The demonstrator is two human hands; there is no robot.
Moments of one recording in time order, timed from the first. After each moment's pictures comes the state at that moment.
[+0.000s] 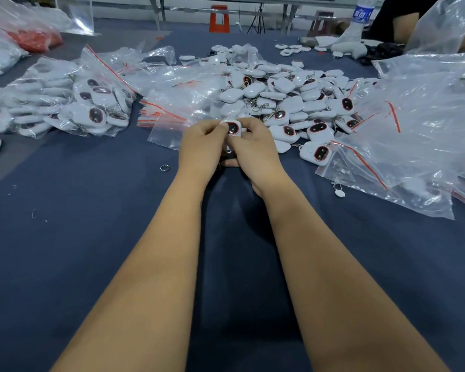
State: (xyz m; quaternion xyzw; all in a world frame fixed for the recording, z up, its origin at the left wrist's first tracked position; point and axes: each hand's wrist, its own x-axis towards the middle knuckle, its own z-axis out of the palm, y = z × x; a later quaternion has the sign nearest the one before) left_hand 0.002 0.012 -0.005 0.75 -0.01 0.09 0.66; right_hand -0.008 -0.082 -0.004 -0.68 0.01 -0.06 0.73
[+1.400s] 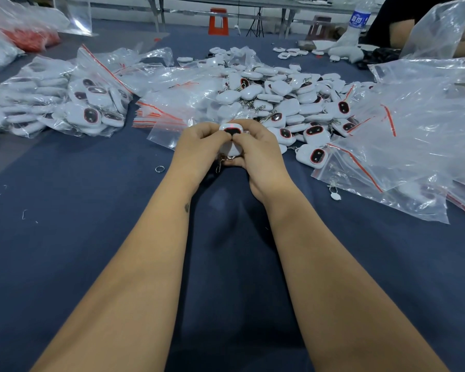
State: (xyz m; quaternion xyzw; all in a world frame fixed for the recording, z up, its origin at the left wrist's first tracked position) left_hand -0.003 0.018 -0.001 0.74 -0.04 0.06 0.67; right_hand -0.014 -0.092 -0.004 -0.62 -0.02 -0.05 0.78
